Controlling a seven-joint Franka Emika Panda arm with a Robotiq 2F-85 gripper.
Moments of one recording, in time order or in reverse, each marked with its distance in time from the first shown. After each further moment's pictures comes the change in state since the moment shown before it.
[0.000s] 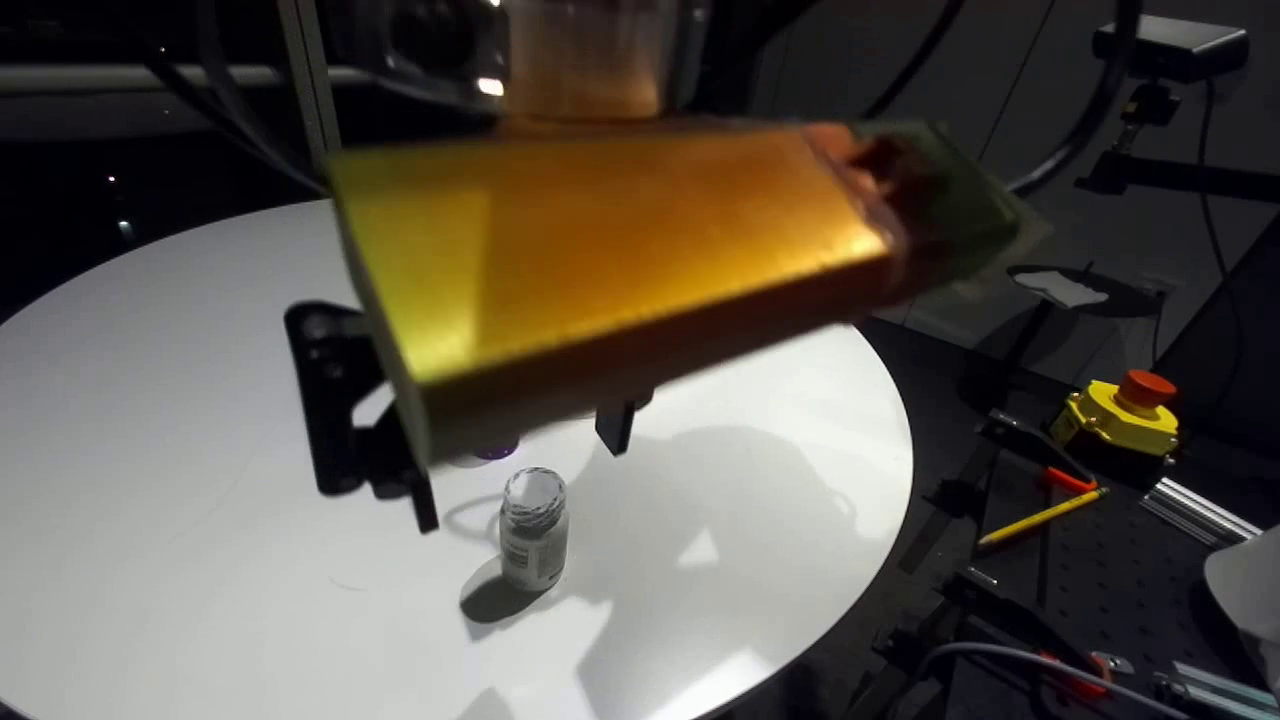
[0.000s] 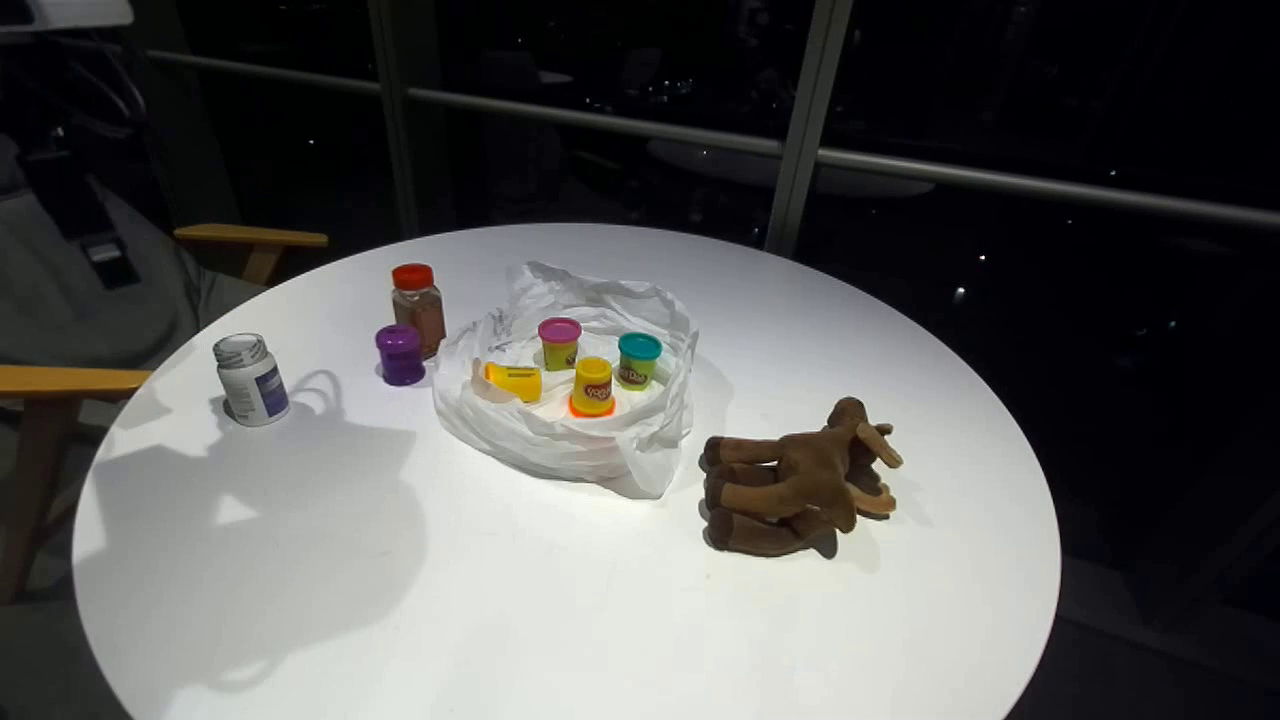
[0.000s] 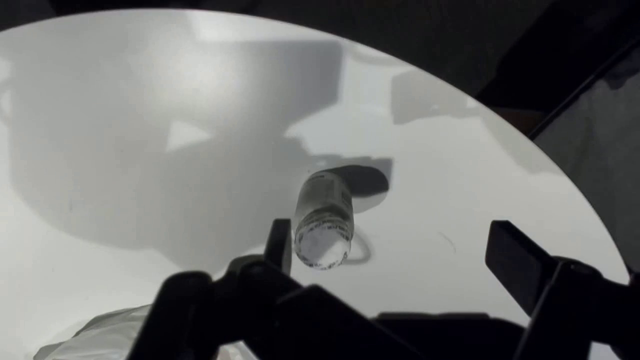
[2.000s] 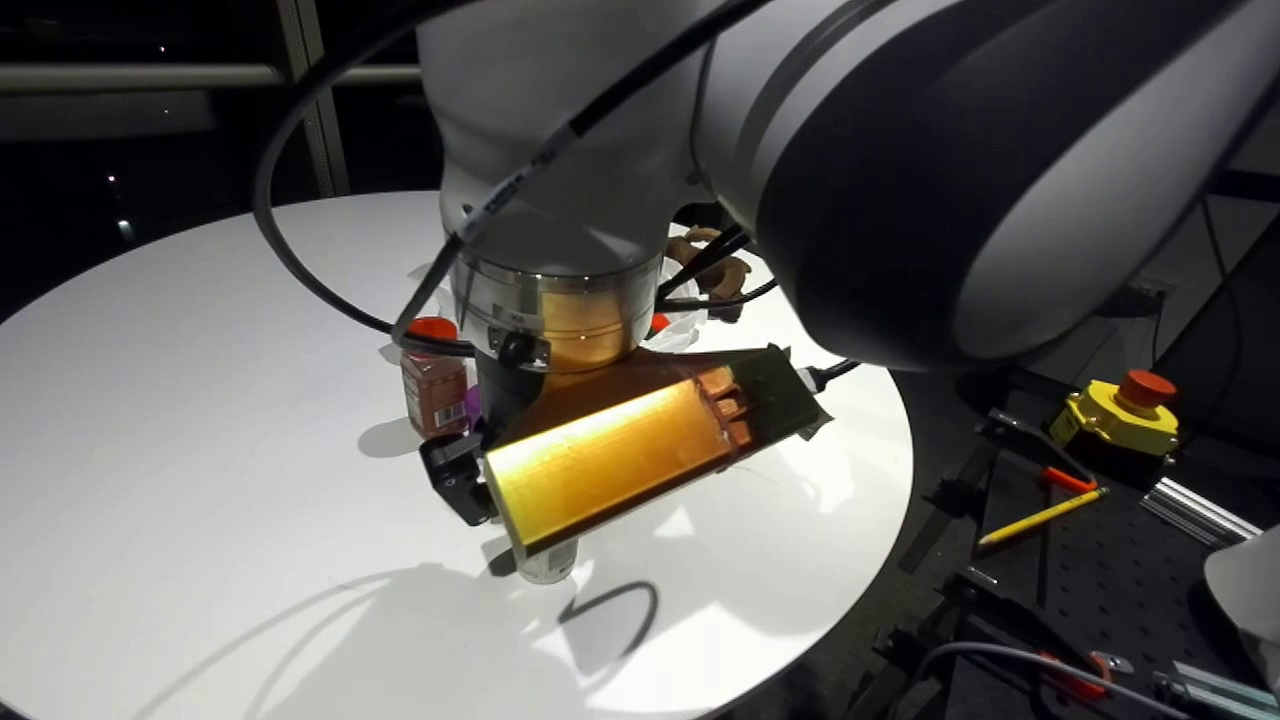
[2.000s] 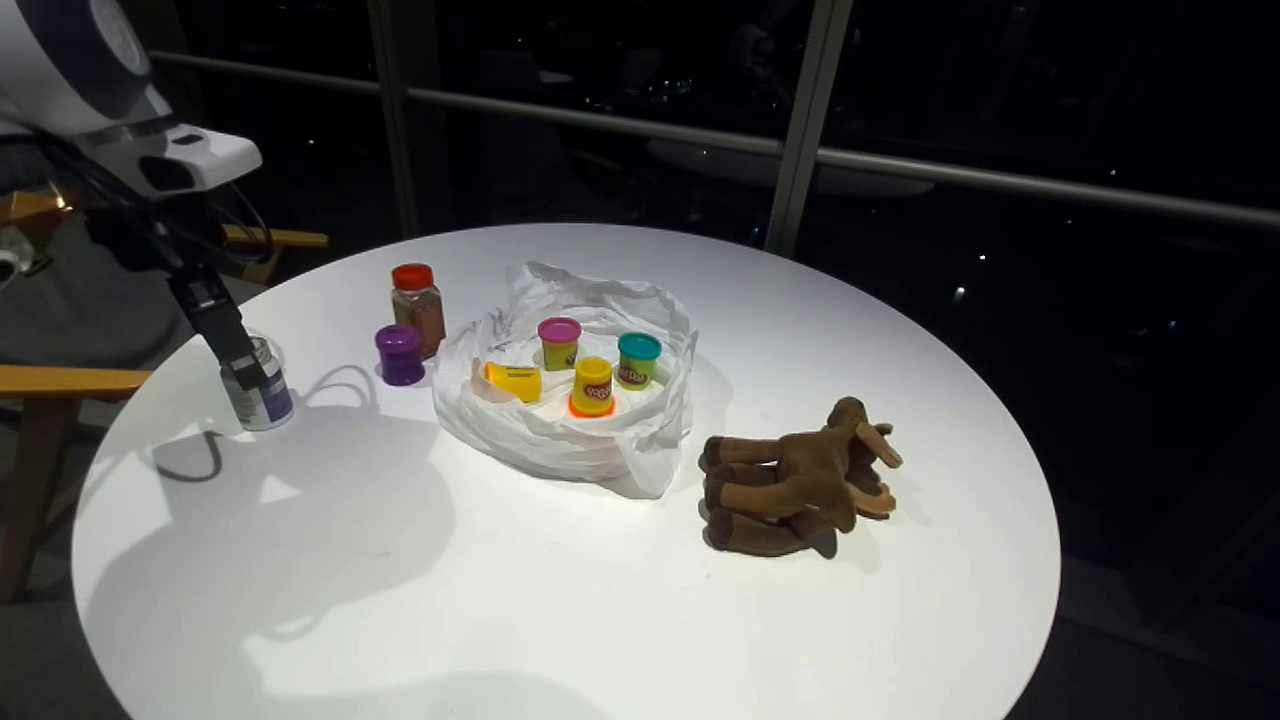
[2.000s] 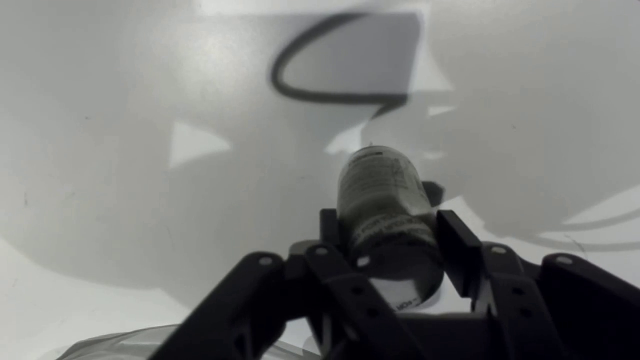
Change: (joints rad) arm 0.006 0.207 -0.144 0.009 -0.180 0.194 0.076
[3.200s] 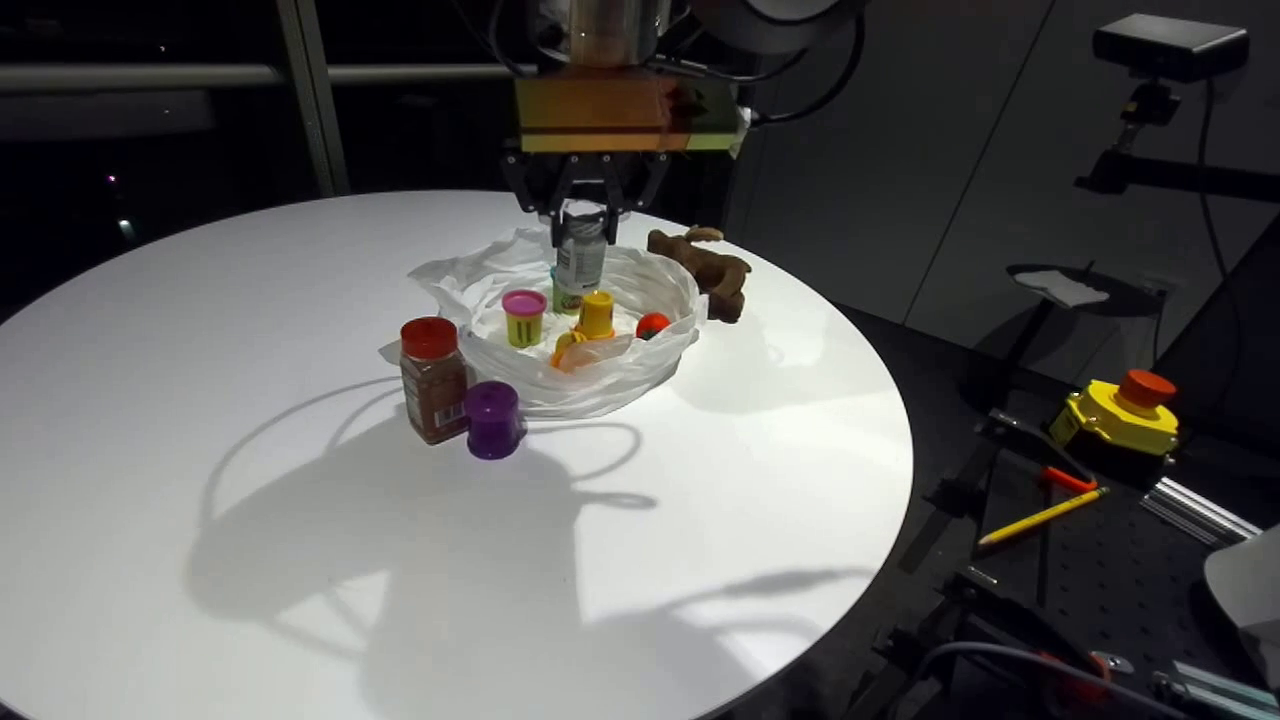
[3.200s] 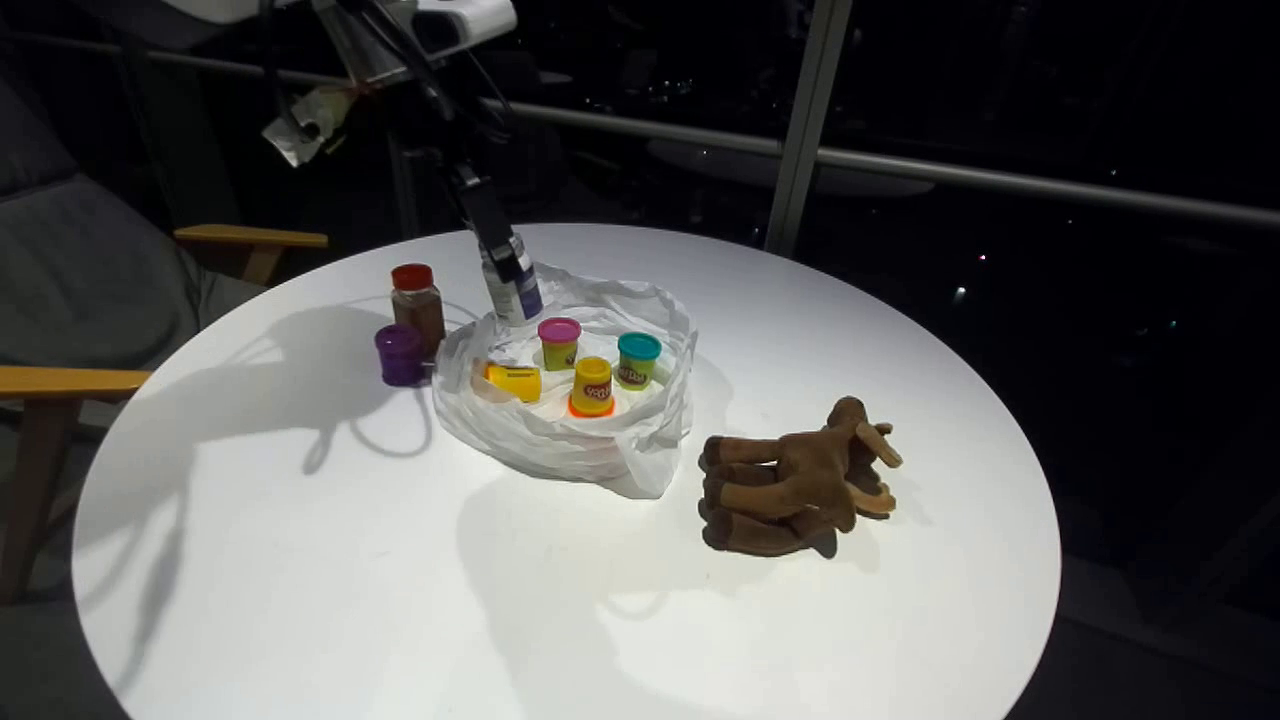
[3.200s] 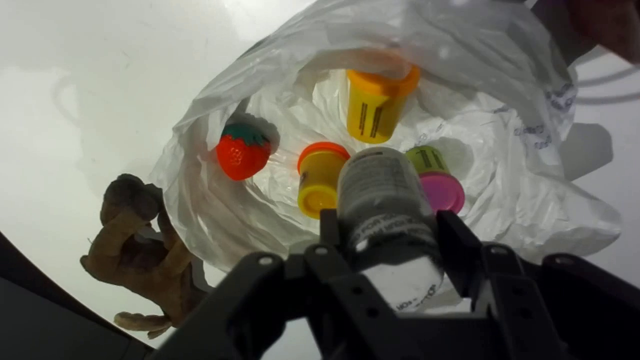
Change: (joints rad) arm -0.229 -0.091 -0.119 0.153 -0.099 -0.149 0.010
